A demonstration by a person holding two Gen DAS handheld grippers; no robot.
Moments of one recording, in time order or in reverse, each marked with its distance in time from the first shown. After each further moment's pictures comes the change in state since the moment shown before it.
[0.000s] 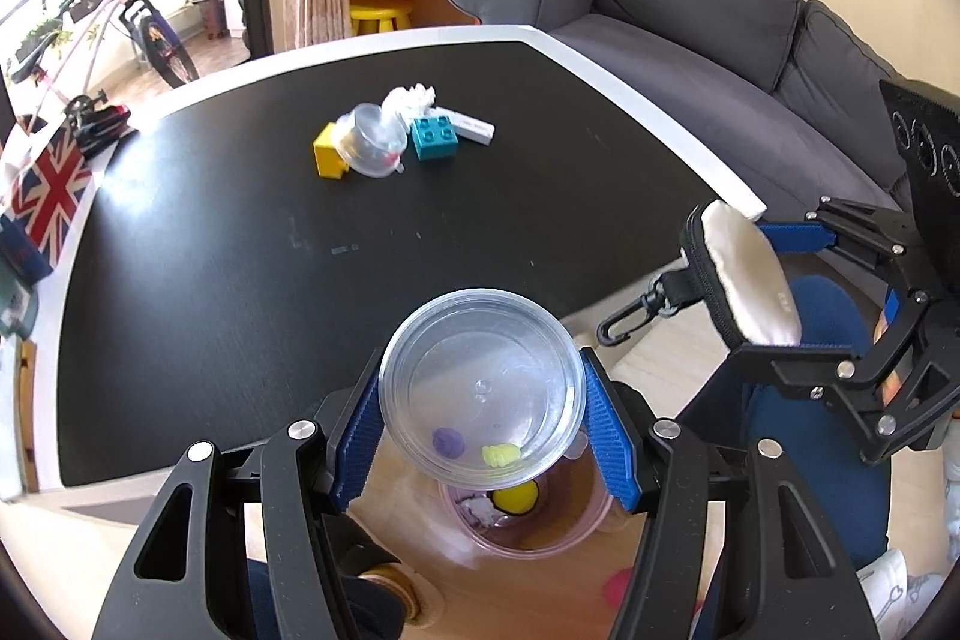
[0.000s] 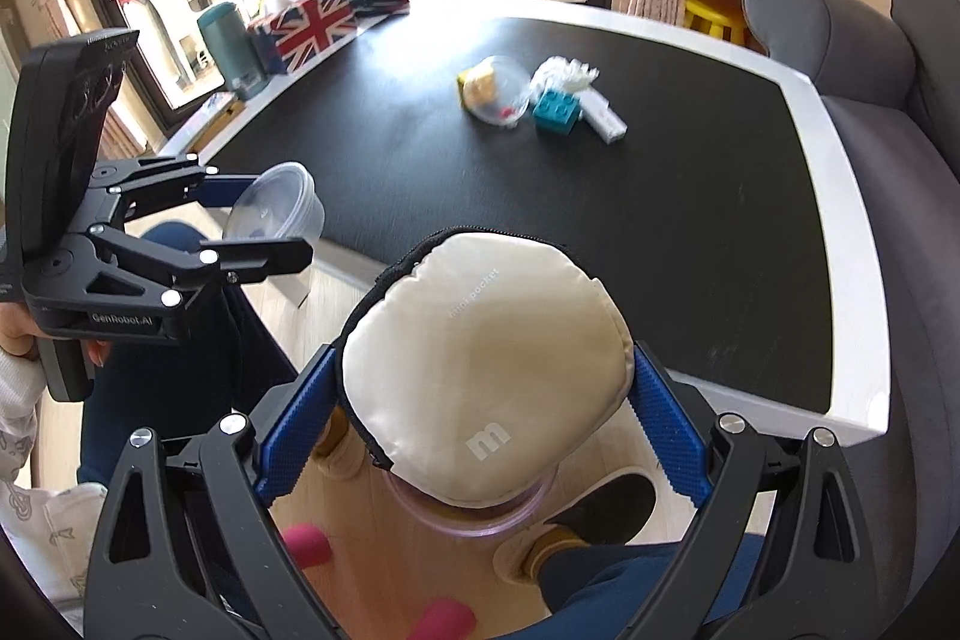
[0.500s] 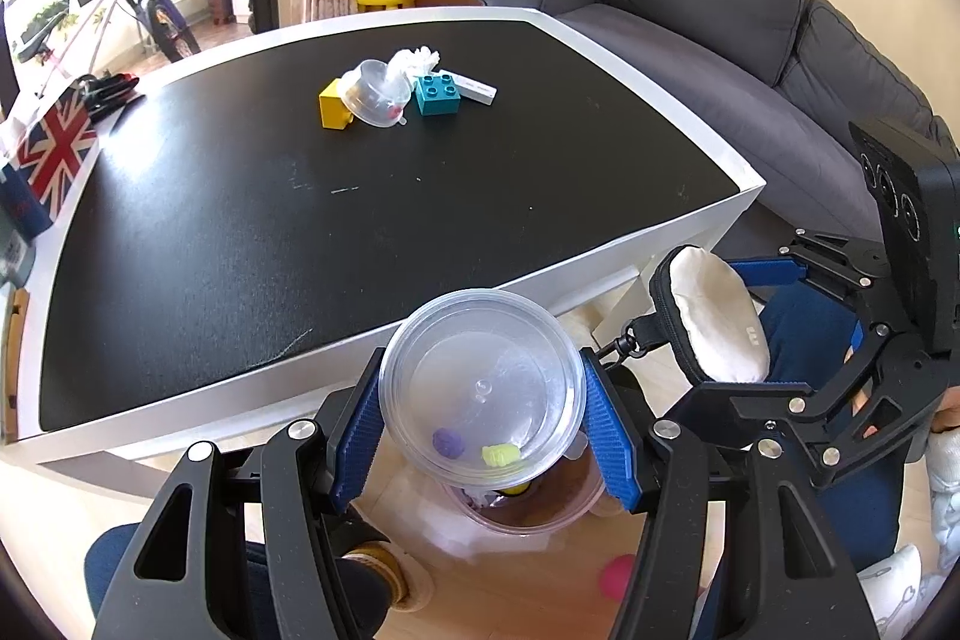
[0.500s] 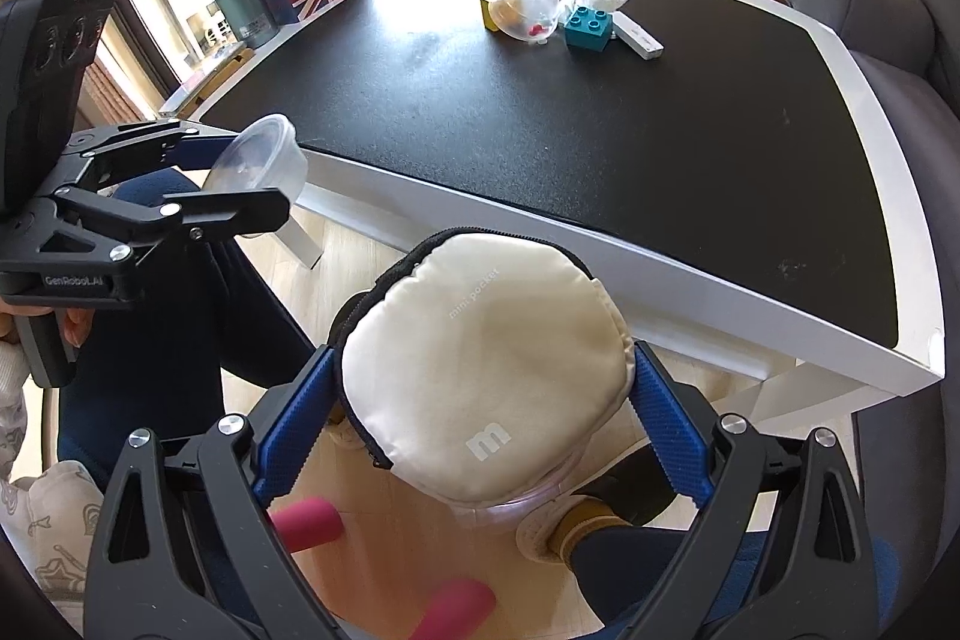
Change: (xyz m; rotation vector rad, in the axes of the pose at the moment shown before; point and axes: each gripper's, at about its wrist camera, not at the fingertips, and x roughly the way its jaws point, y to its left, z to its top) left arm 0.003 0.000 -0.030 -0.020 0.014 0.001; right arm 0.032 0.009 -0.036 0.011 0.063 0.036
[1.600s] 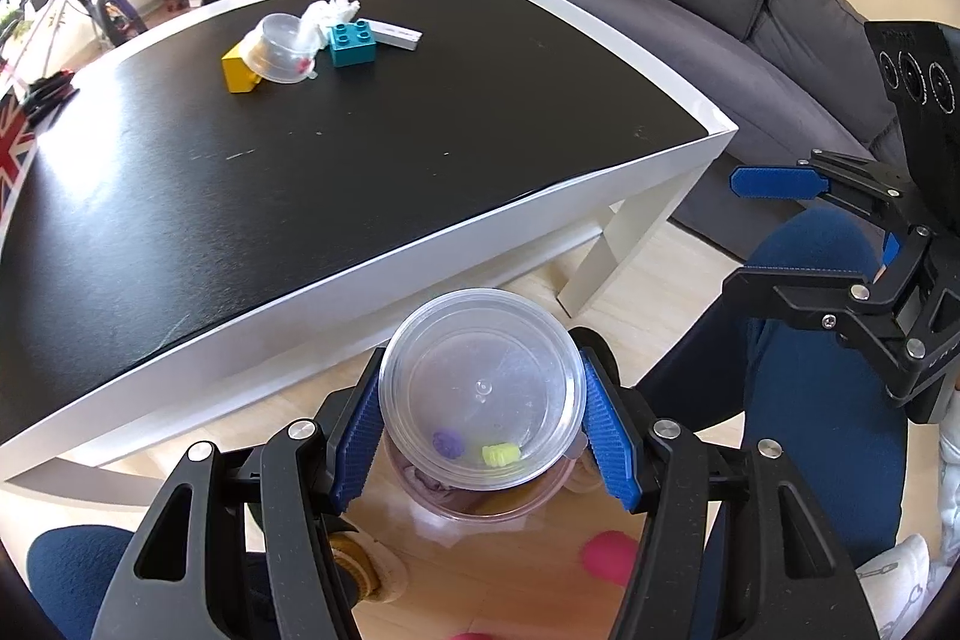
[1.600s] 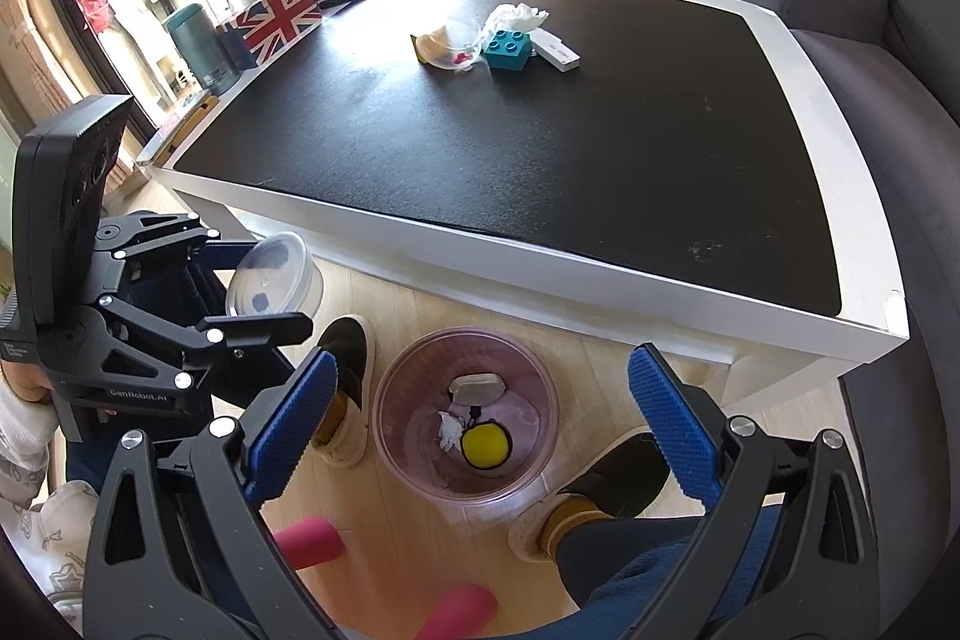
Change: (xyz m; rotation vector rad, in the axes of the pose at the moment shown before) left arm 0.039 -0.036 -0.006 0.058 0.087 -0.076; right arm -0.028 -0.035 -0.005 0.094 -0.056 -0.037
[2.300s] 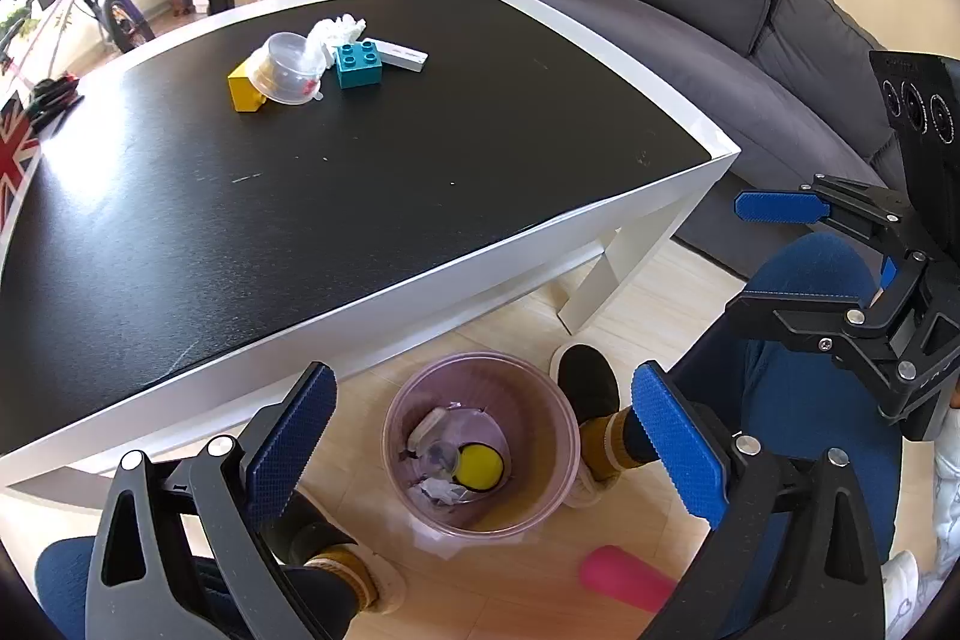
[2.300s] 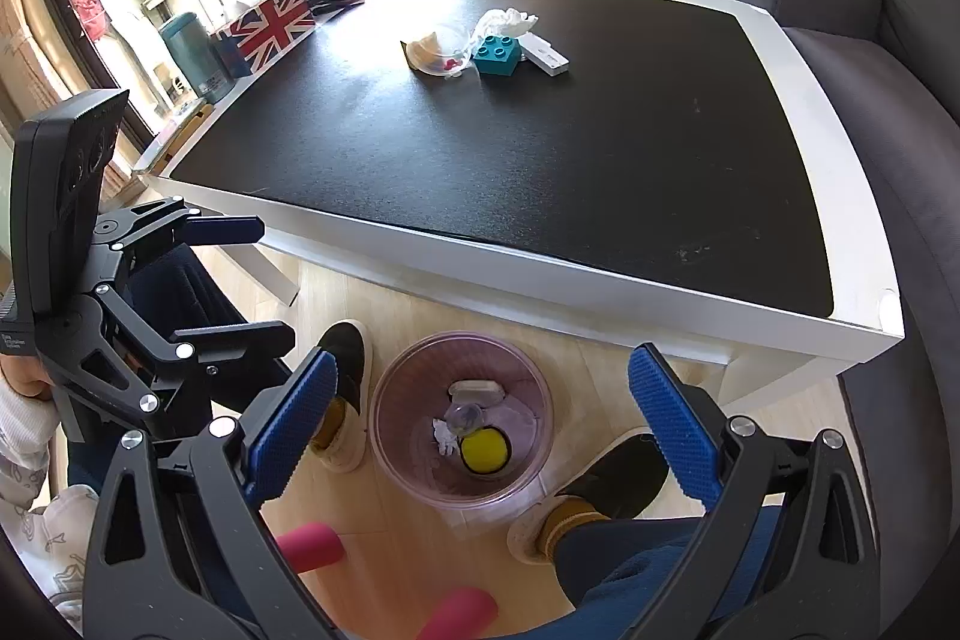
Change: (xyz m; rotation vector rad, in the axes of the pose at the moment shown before) left arm -0.005 0.003 0.010 -0.017 -0.032 0.010; right arm -0.002 -0.005 0.001 0.011 -0.006 -0.002
